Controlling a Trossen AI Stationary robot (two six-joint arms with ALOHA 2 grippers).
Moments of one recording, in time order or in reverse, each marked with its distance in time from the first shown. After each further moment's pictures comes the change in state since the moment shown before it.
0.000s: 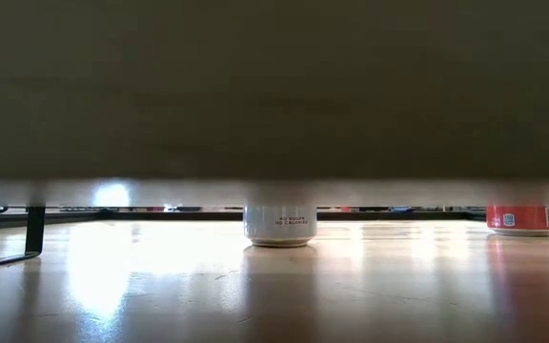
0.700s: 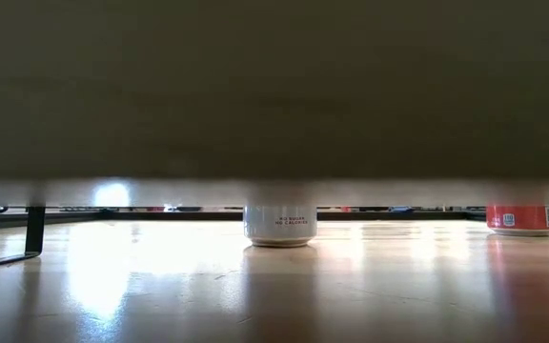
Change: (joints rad) left arm 0.000 0.000 0.000 0.000 0.000 0.000; right arm 0.012 0.055 0.013 0.047 -0.049 -0.197
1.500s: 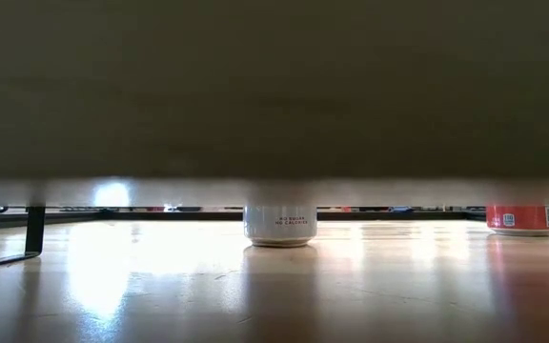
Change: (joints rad) left arm 0.000 0.000 0.000 0.000 0.000 0.000; right arm 0.021 0.006 -0.003 0.042 -0.011 -0.009
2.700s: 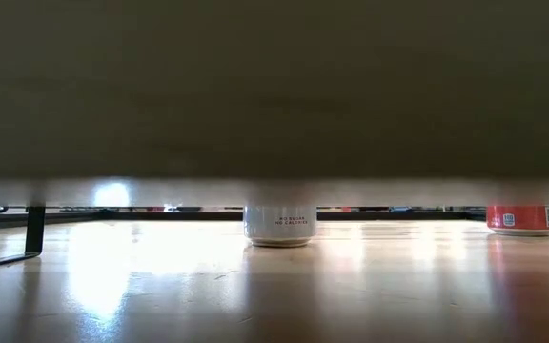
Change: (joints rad) left arm 0.000 0.000 0.000 0.000 0.000 0.000; right arm 0.006 0.000 -0.064 0.040 0.009 -0.027
